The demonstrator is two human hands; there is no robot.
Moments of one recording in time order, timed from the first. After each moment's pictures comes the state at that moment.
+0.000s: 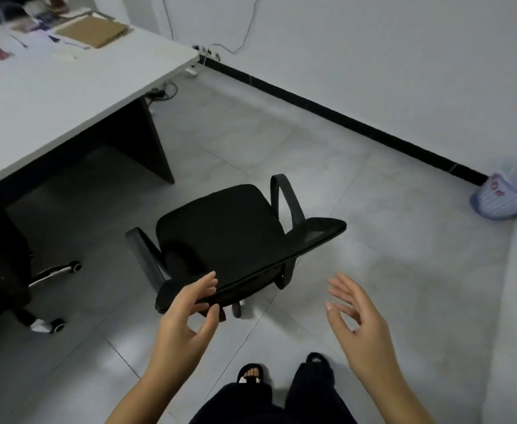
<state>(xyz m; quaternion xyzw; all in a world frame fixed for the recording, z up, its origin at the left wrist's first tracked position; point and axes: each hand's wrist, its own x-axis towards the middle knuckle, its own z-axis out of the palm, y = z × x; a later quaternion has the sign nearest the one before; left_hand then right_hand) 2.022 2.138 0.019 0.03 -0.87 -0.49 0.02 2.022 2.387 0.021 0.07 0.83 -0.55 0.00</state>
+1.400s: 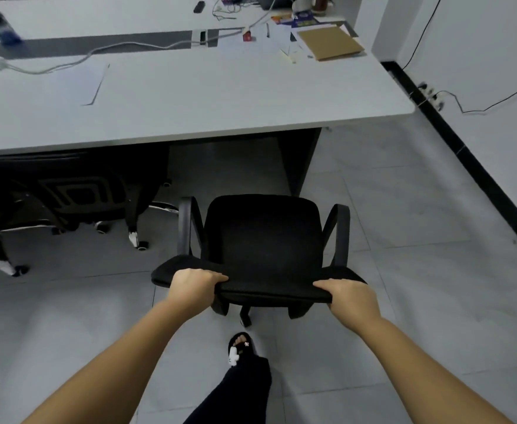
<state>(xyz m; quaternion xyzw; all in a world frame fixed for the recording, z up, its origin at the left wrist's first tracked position) 1.793 2.028 -0.059 0.32 -0.93 -0.07 -0.16 1.582 2.250 -0.081 -0.48 0.86 -0.09 0.12</state>
